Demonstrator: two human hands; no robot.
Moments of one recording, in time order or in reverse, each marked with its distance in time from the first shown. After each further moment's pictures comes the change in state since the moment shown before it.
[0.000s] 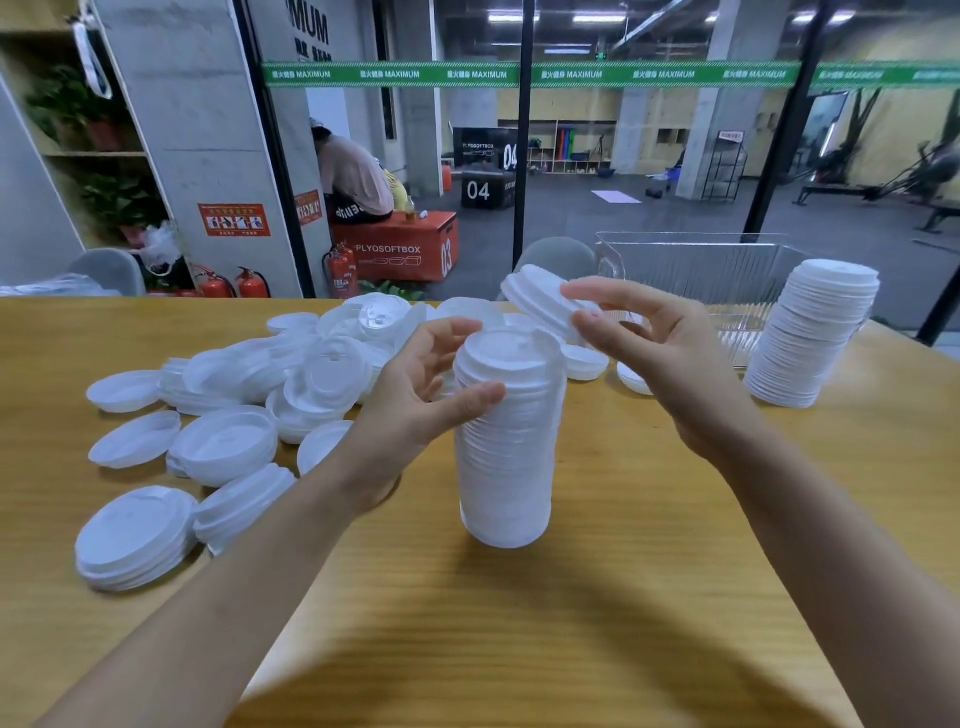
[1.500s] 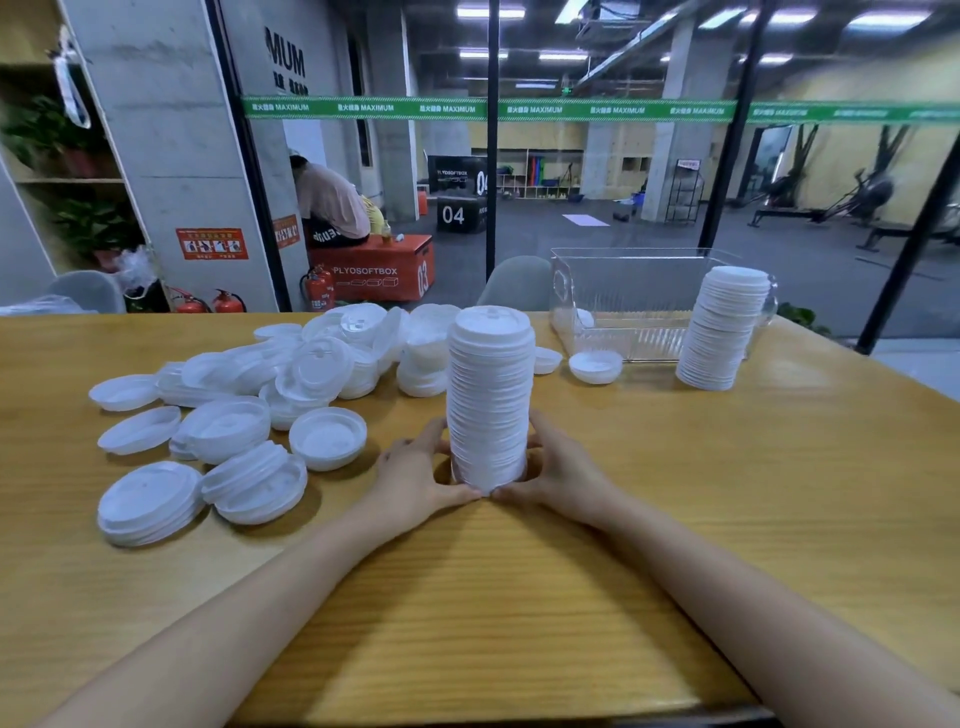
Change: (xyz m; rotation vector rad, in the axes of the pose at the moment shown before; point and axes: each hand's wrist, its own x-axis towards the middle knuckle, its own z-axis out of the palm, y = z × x) left_hand -0.044 -0.059 0.031 0.774 -0.046 -0.214; right_hand -0.075 0.107 0.031 -0.417 -0.244 0.236
